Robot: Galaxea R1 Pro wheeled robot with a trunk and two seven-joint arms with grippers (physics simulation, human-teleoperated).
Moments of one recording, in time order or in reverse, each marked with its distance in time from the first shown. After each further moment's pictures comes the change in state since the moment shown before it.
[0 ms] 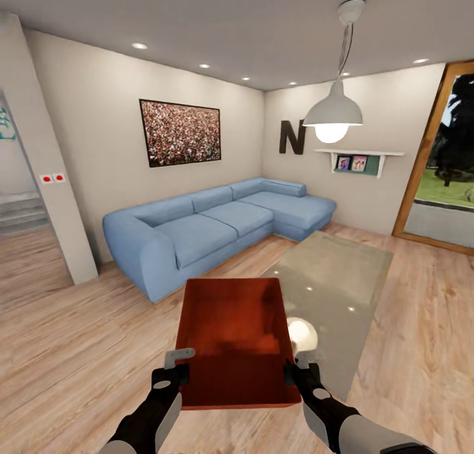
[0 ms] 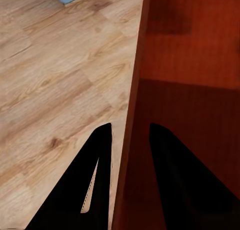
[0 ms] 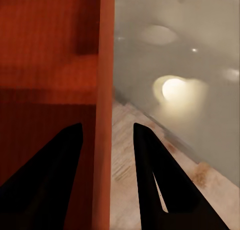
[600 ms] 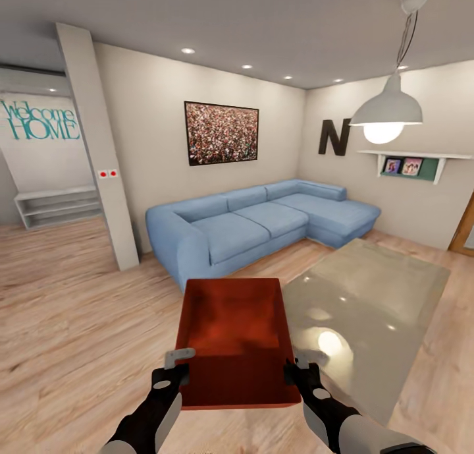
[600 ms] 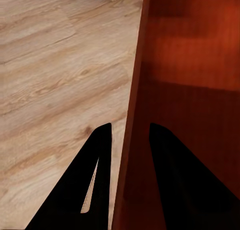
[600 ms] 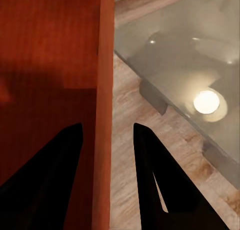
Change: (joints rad) left arm 0.000 0.000 0.000 0.000 0.000 0.001 0.000; right arm 0.000 0.000 0.000 0.000 0.000 0.000 0.000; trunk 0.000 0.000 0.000
